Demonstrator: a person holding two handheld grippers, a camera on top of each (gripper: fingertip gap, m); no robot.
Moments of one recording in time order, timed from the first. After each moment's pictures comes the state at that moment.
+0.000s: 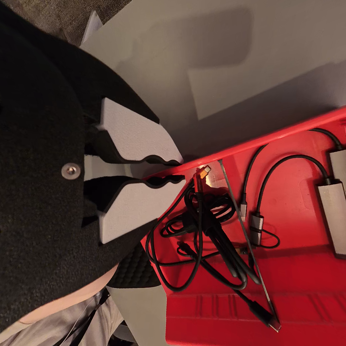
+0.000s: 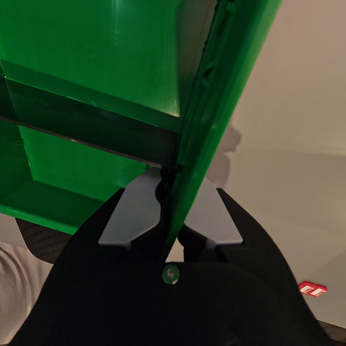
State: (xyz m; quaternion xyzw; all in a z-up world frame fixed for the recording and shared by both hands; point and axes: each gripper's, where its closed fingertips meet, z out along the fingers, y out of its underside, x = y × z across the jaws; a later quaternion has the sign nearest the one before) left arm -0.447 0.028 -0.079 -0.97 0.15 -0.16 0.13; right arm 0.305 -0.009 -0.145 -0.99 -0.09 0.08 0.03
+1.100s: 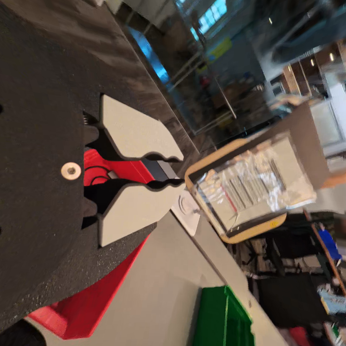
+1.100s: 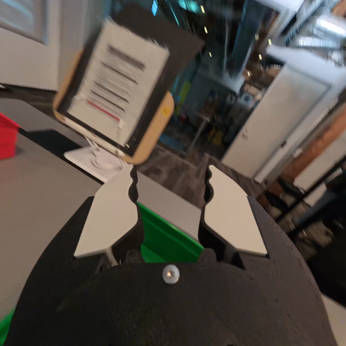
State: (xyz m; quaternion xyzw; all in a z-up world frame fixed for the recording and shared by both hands) left arm -0.359 0.036 0.138 -0.64 0.33 -0.07 0.69; right arm 0.171 0.051 0.136 -0.64 -0.25 -0.04 0.73
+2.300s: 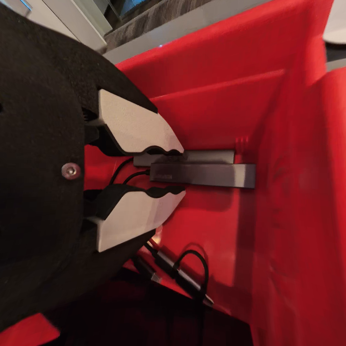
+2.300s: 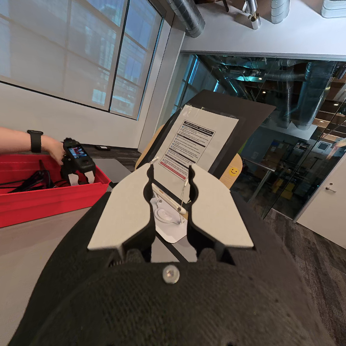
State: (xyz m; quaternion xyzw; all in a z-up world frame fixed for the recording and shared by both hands) left arm -0.322 0.162 -0.141 -0.70 0.70 0.08 0.14; right arm 0.061 0.048 0.167 -0.53 -0.33 0.16 0.76
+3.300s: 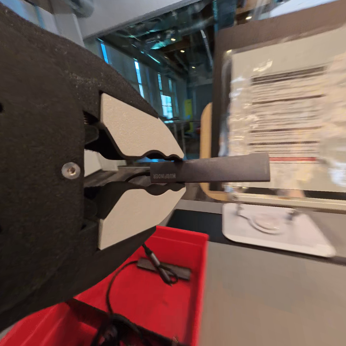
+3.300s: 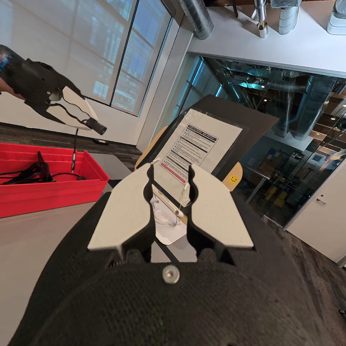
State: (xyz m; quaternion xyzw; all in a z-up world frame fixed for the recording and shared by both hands) left arm -0.255 0.122 0.105 -0.53 0.64 0.30 0.47; right arm 0.051 0.041 0.172 -0.52 -0.36 0.13 0.77
